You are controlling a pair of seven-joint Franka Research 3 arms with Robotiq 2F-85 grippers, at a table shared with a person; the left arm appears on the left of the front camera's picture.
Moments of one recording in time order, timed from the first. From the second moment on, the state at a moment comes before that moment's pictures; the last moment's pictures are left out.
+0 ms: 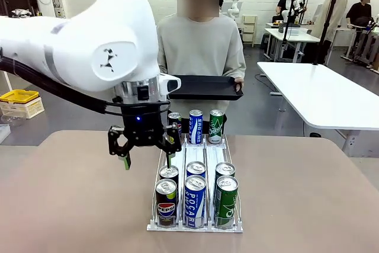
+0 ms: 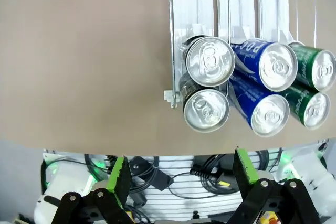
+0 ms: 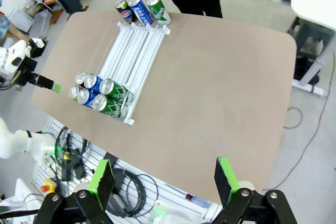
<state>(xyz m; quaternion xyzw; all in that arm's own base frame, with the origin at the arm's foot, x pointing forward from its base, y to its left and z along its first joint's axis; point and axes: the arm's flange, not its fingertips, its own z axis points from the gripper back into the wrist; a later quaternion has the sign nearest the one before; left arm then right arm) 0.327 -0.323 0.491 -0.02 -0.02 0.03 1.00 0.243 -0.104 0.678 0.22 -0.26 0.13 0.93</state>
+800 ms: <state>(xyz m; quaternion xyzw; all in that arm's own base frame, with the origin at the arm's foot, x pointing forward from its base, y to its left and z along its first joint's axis) 0.317 -0.362 0.456 0.00 -0.07 -0.01 1.00 0.243 -0.104 0.678 0.22 -0.26 0.13 0.93</state>
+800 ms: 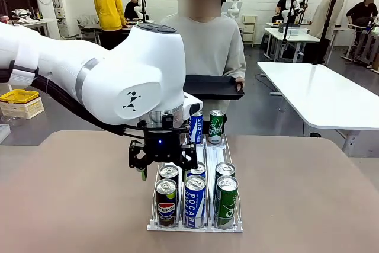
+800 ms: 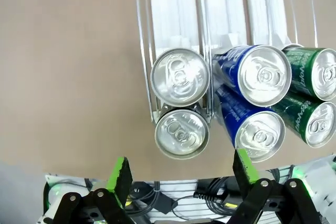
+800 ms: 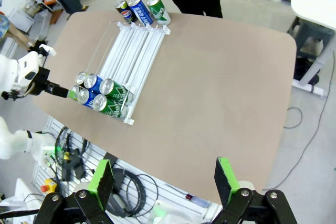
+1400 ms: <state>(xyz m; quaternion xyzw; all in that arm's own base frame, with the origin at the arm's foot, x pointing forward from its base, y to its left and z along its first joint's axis) 0.329 -0.355 0.438 0.00 -0.04 -0.03 1.00 0.243 -0.104 0.678 0.22 -0.26 0.13 0.93</state>
